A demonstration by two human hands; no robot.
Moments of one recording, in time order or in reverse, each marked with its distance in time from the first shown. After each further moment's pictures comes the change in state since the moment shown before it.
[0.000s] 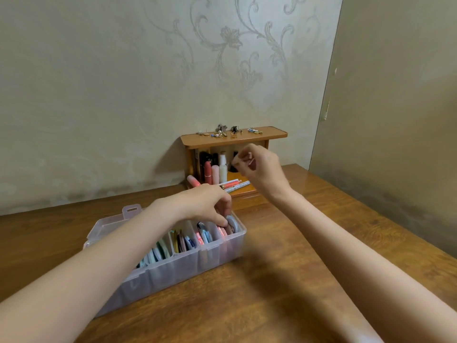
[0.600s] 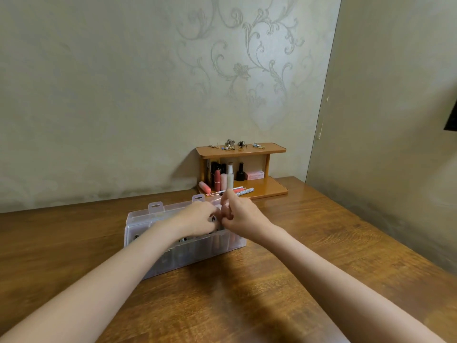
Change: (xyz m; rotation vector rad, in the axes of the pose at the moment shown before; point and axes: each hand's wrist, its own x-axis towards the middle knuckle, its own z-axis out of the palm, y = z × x) left_hand -0.067 0.004 0.023 0.004 0.166 -0.148; right_hand -0.082 -0.087 -0.001 -0.071 -0.487 0.043
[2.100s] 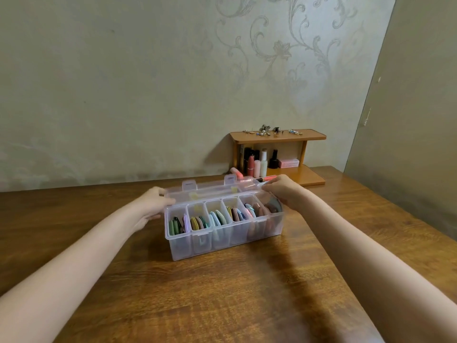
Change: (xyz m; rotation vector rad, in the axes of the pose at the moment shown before) left_hand -0.062 -0.117 -0.020 -0.827 0.331 -0.725; right_hand 0.066 0.041 0.006 0.451 -0.093 0.608
